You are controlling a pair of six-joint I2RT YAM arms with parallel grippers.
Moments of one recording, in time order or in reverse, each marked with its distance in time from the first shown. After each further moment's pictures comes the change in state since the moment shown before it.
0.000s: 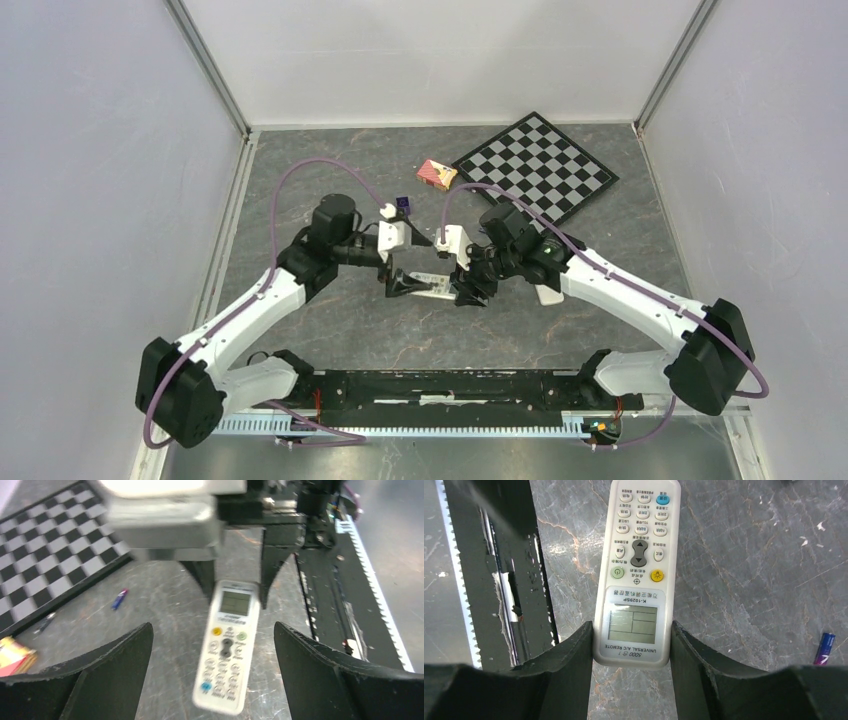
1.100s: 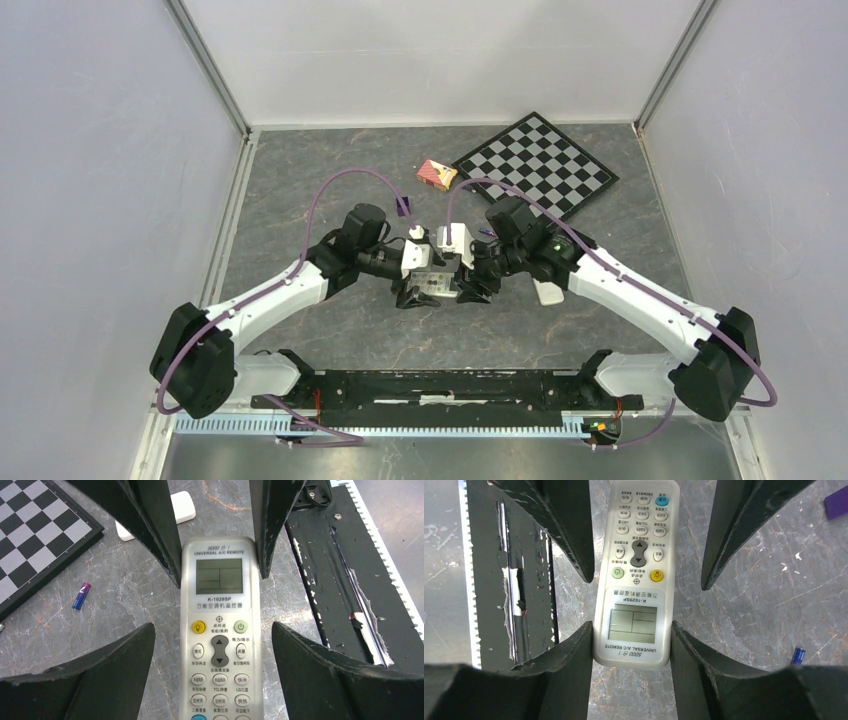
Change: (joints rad) left arm -0.121 0.172 -0.003 -0.054 -0.013 0.209; right arm -0.005 -0.022 0.073 -0.080 -0.061 -0.097
